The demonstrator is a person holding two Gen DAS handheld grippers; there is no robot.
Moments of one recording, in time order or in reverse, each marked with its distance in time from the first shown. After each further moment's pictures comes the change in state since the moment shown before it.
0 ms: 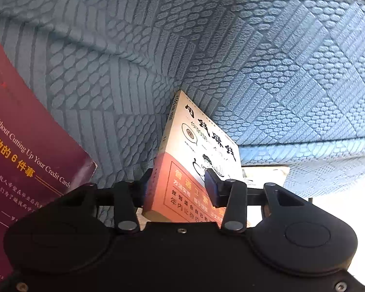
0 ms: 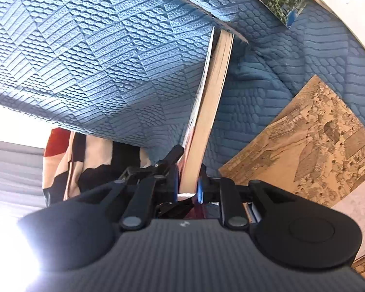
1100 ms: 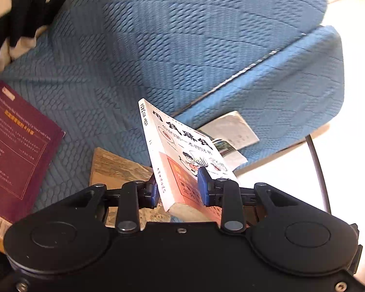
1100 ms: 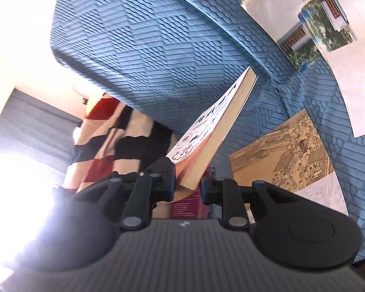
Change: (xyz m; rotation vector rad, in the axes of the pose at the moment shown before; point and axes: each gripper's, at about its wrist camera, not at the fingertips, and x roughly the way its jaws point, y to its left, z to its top) left arm -0.087 -0.137 -0.129 0.391 -0.138 0.117; right arm -0.137 0.016 -0.019 -0.261 -0.011 0.156
